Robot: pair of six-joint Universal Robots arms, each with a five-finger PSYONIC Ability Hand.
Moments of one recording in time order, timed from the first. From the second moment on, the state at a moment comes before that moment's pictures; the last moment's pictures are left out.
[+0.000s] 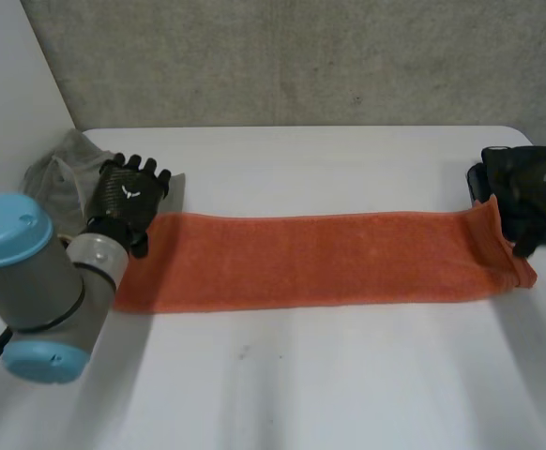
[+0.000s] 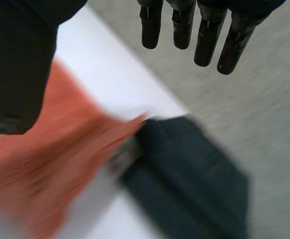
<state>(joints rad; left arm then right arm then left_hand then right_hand) 4.36 -1.95 -1.72 3.61 -1.57 3.79 1.51 -1.24 1.57 -0.03 1.25 2.53 0.19 0.21 0.22 0.21 0.05 0.21 0.23 0.24 0.24 0.08</state>
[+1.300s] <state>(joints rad) 4.36 -1.80 -1.84 3.60 -1.55 3.66 1.85 -1.25 1.61 -0.32 1.25 2.08 0.19 0.21 0.22 0.21 0.05 0.99 1.18 1.18 1.19 0.97</state>
